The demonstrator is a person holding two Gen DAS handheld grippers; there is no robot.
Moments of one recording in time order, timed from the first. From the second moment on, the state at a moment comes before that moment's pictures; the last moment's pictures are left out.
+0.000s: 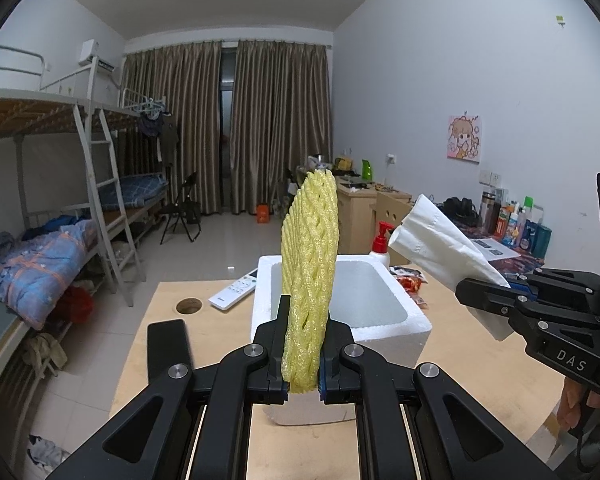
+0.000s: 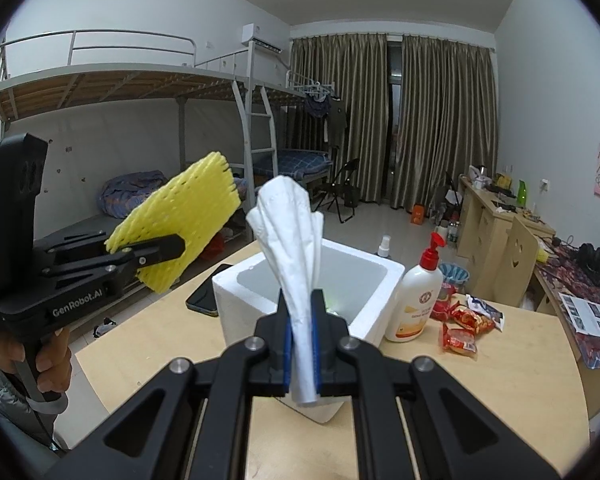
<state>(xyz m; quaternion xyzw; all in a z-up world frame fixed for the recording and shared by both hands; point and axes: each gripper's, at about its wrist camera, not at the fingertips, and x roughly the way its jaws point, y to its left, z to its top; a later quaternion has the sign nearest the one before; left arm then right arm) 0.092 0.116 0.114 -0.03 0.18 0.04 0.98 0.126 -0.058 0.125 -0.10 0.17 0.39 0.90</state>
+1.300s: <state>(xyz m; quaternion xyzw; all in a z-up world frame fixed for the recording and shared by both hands) 0.230 0.144 0.080 -0.05 0.29 -0.01 0.96 0.198 -0.034 0.120 -0.09 0.22 0.39 0.89</state>
